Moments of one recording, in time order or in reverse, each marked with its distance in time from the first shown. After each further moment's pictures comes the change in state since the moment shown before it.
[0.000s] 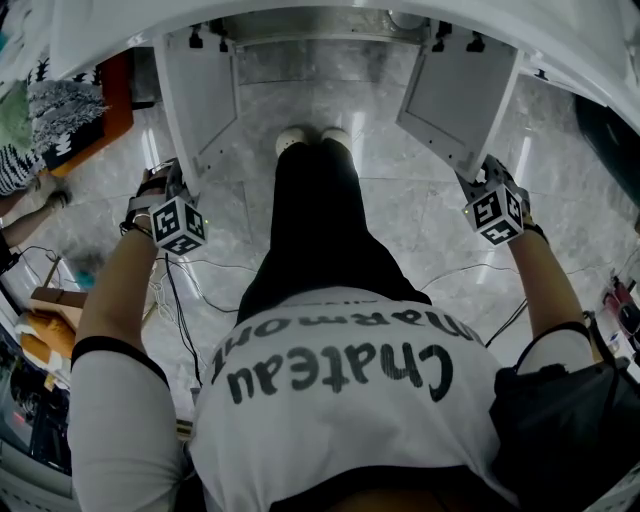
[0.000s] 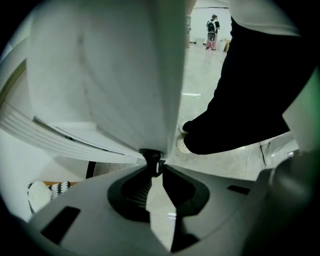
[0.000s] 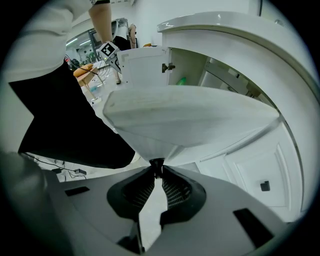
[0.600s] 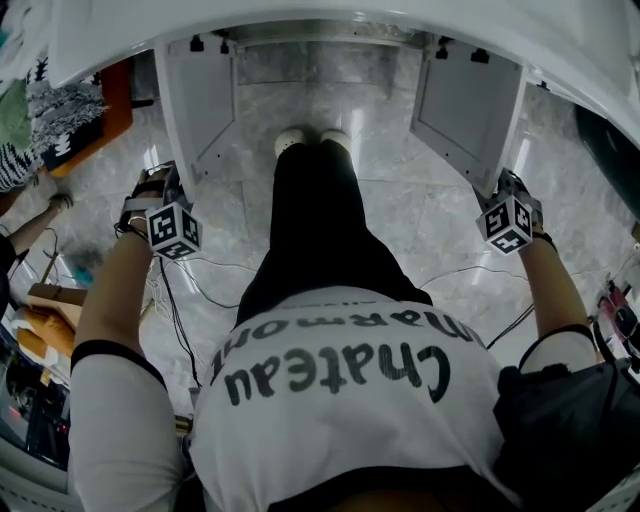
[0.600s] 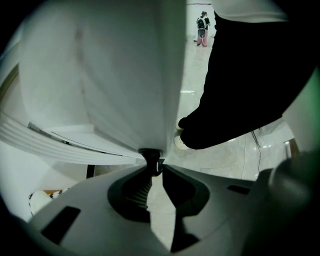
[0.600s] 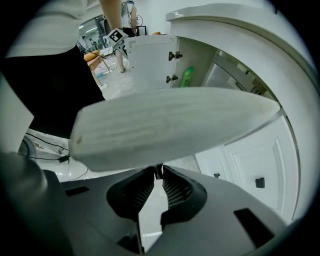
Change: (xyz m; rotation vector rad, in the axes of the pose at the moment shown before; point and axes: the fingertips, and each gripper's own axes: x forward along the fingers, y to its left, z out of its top) left arm 0.000 0.002 -0.008 0.082 0.007 -0.024; right arm -0.007 -0.015 -0.044 -0.096 0.115 0.031
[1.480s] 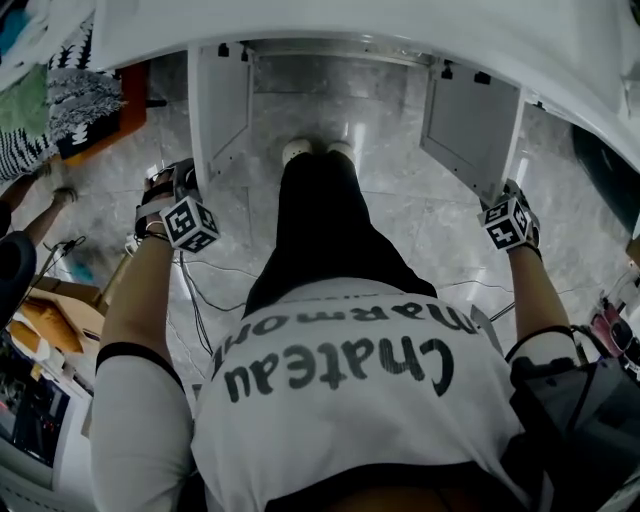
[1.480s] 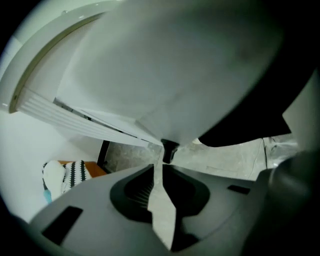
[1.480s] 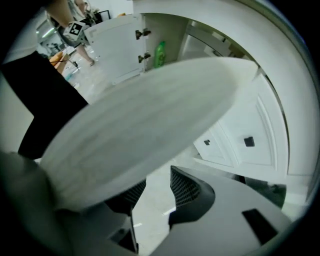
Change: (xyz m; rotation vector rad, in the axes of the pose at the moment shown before) left arm -0.013 0.019 -0.032 -0.204 0.157 0.130; right arm -0.006 -0.018 -0.040 0.278 0.243 -0.063
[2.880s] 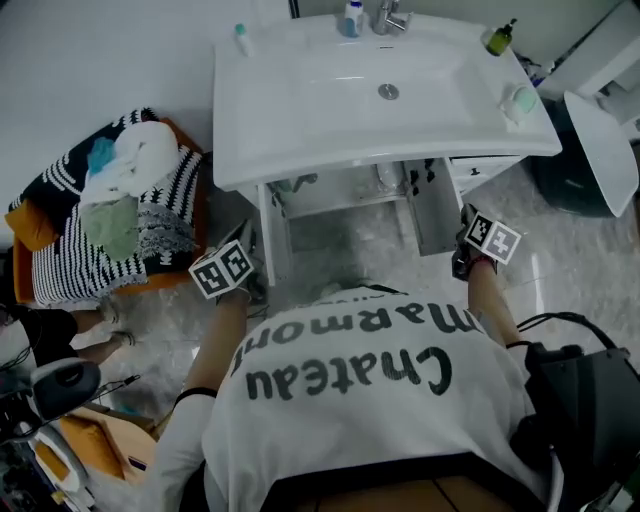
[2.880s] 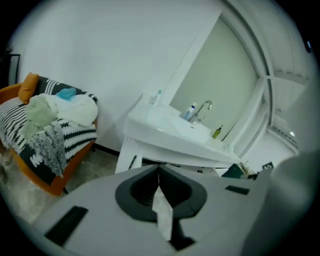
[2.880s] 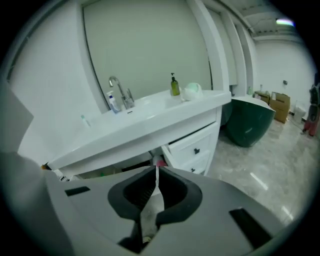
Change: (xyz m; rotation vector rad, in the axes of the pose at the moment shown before) left arm -0.203 0.175 0.074 -1.381 -0.819 -0.077; right arm -0.217 -0.054 0.085 1.404 -0.813 -0.244
